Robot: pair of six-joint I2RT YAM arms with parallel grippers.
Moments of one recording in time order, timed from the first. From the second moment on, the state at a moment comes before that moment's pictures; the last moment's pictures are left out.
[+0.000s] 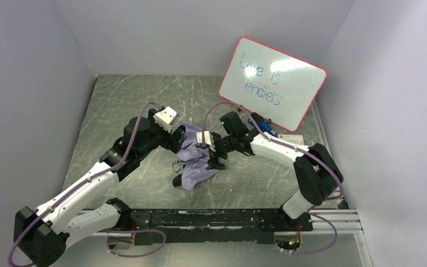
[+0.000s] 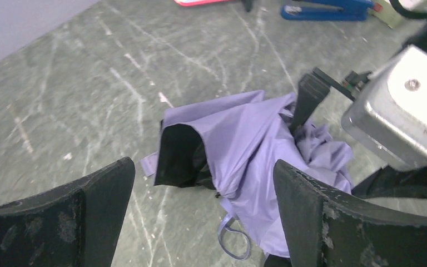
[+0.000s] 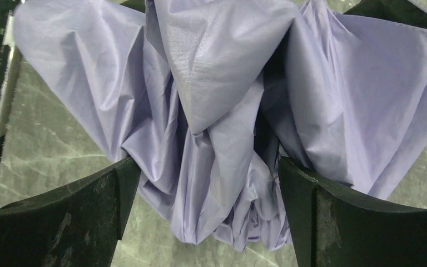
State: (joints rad) left arm -0.62 0.98 0.74 -0.09 0.07 0.10; right arm 0.67 1.57 0.95 -0.29 -0.75 -0.85
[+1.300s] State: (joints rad) left arm -0.61 0.92 0.72 -0.12 -0.26 -0.02; right arm 0.72 1.92 1.20 -0.27 -0.50 -0.77
